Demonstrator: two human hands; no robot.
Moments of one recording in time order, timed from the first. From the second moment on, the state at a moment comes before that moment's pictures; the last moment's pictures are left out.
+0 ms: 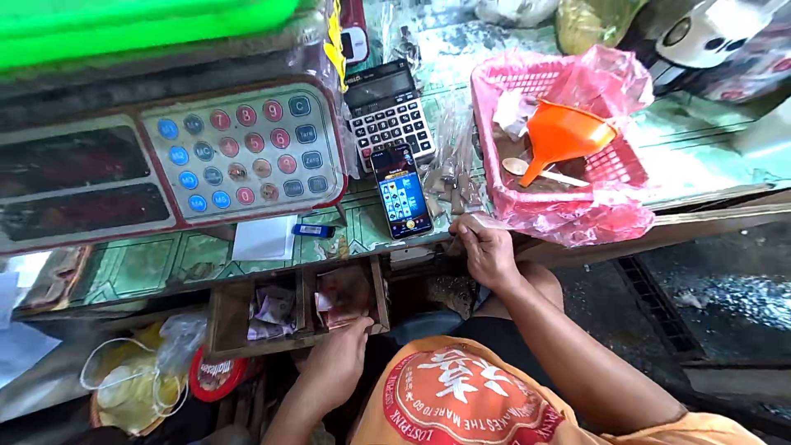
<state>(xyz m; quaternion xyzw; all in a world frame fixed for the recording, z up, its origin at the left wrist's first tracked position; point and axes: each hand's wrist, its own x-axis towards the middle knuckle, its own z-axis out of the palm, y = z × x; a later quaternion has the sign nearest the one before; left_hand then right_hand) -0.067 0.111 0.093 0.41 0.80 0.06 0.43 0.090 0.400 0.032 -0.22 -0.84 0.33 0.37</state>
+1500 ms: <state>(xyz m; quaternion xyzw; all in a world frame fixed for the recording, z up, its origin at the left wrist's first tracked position) -0.213 0.266 0.138 0.34 0.86 0.37 -0.05 0.092 0.398 0.037 -0.23 -0.84 0.33 0.35</state>
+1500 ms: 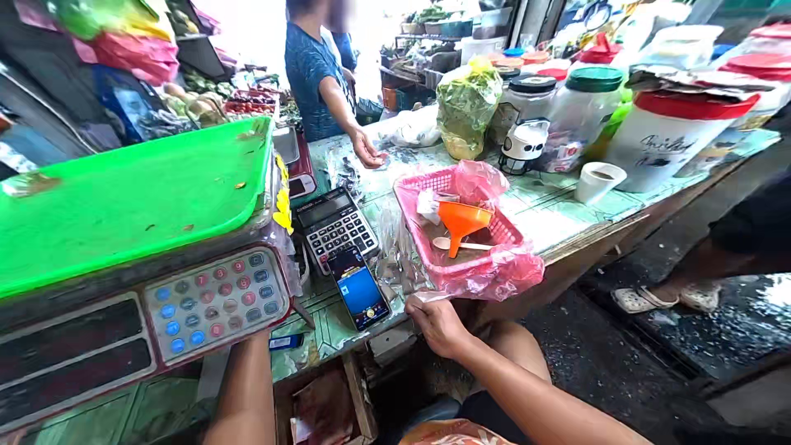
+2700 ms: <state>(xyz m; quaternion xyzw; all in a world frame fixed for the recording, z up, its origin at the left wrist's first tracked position) -0.164 0.497 0.197 -0.02 0.25 0.91 0.33 0.092 0.398 0.030 -0.19 -0.85 0.29 0.40</state>
